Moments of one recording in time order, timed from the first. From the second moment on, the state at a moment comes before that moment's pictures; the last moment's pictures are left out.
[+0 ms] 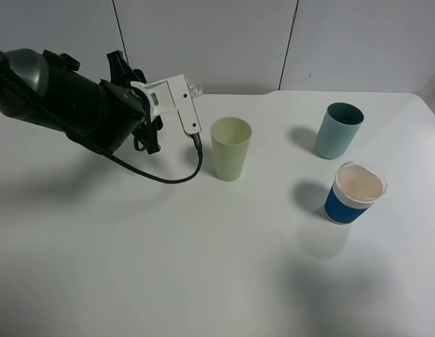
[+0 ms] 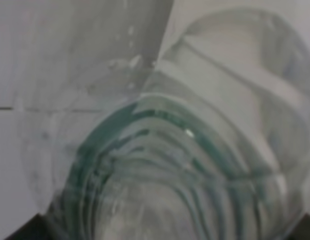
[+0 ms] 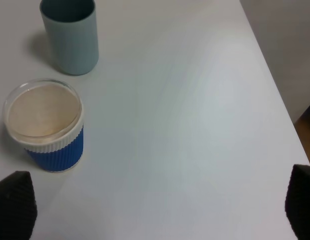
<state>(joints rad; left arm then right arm) -0.68 1.91 -0.95 -1.33 -0.79 2.07 -0.12 0.00 -0.51 -0.02 1.08 -0.13</state>
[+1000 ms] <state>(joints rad) -0.72 1.93 -0.99 -1.29 -0.83 2.26 -0.12 0.00 -0.51 -0.02 1.08 -0.13</state>
